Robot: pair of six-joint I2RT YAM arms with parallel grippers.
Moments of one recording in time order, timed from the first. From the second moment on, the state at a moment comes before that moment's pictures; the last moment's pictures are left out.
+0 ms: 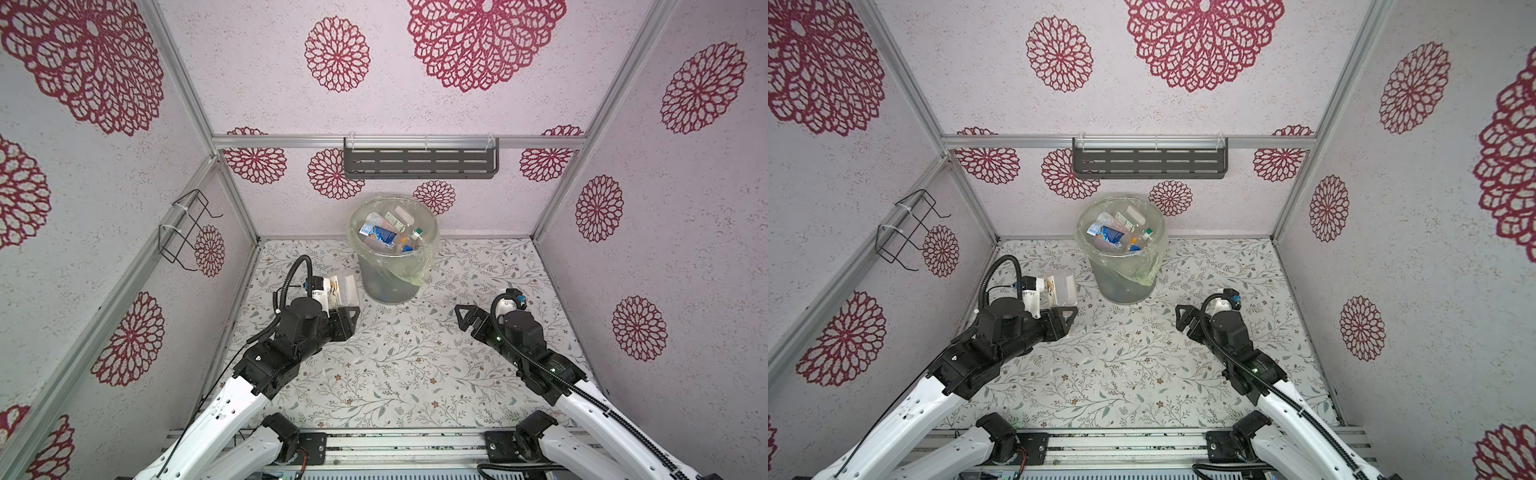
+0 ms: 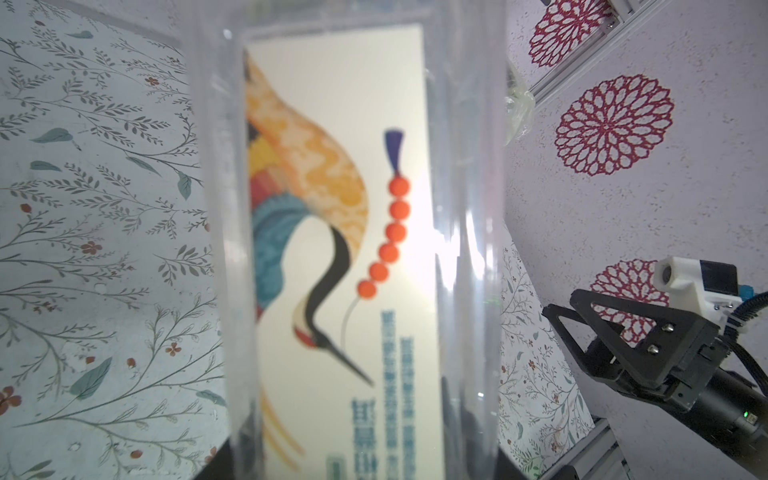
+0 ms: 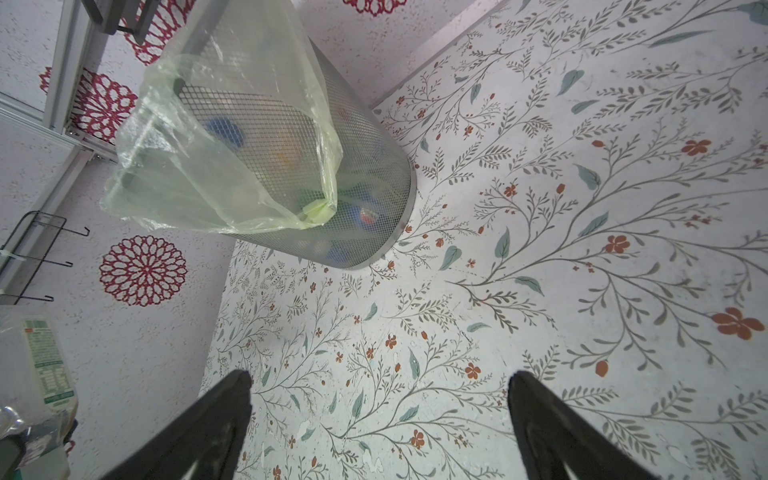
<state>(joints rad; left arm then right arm) -0.58 0.85 0.86 -0.51 -0.04 -0.62 0.55 0.76 0.61 -0.30 0.10 0.87</state>
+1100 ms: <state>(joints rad) -0.30 1.43 1.79 -0.64 0.25 -0.54 0.56 0.74 0.61 -0.34 0.11 0.88</state>
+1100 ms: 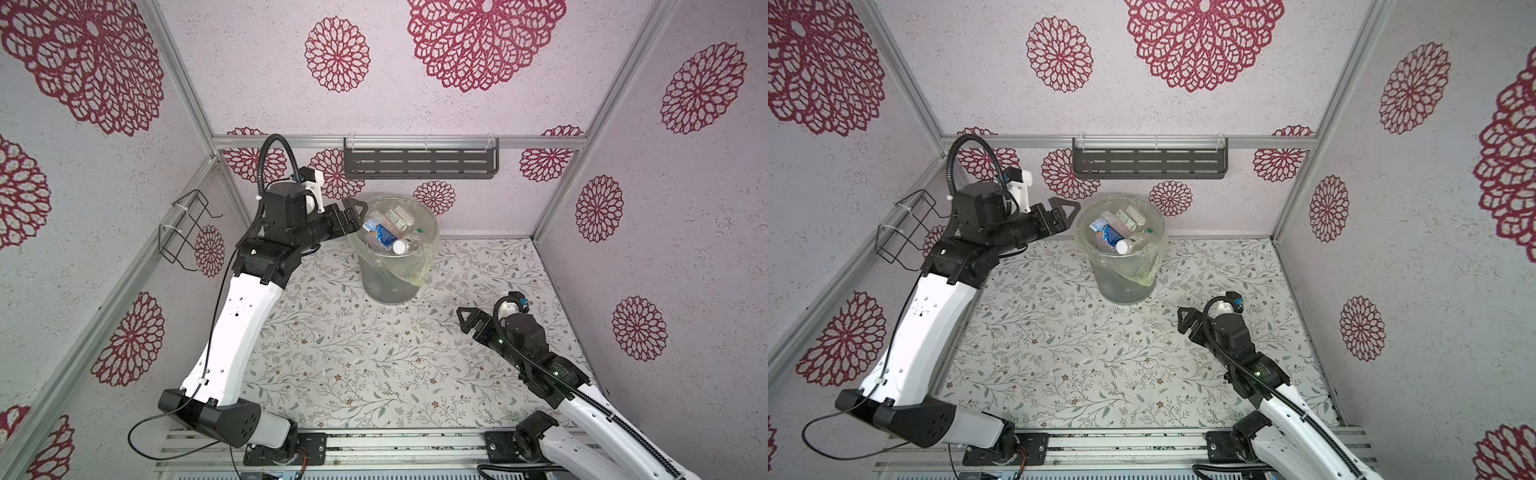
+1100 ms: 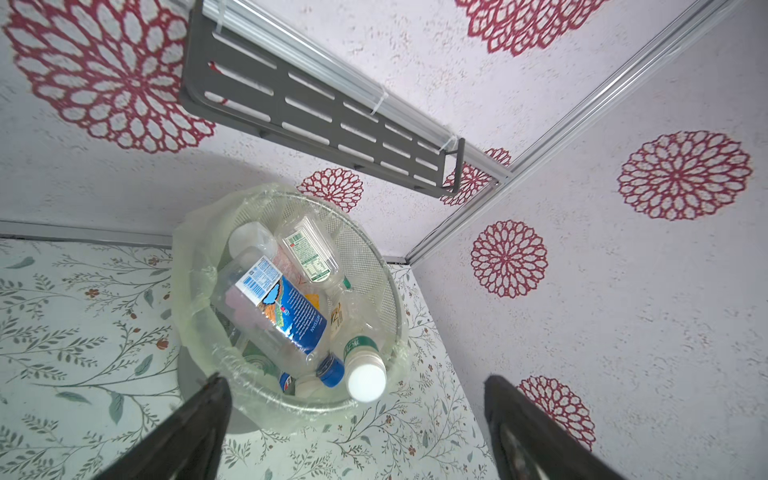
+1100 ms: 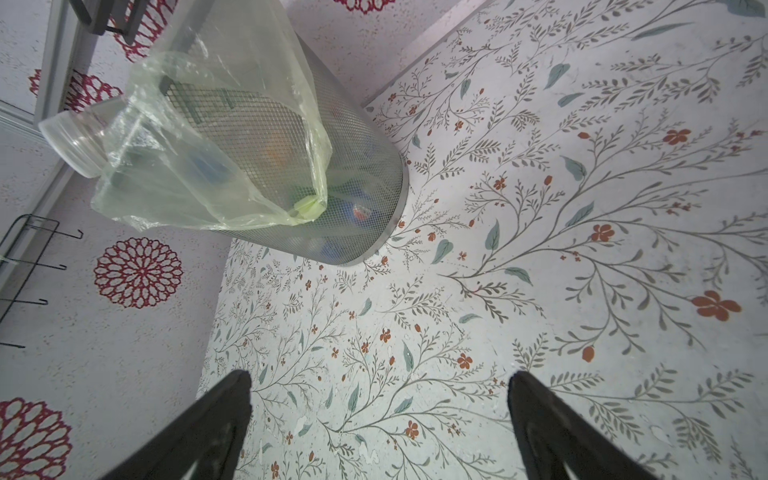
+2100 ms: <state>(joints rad) -0.22 1.22 1.26 -0.64 0.01 -0.49 0.55 0.81 0.63 -0.35 0.22 0.77</state>
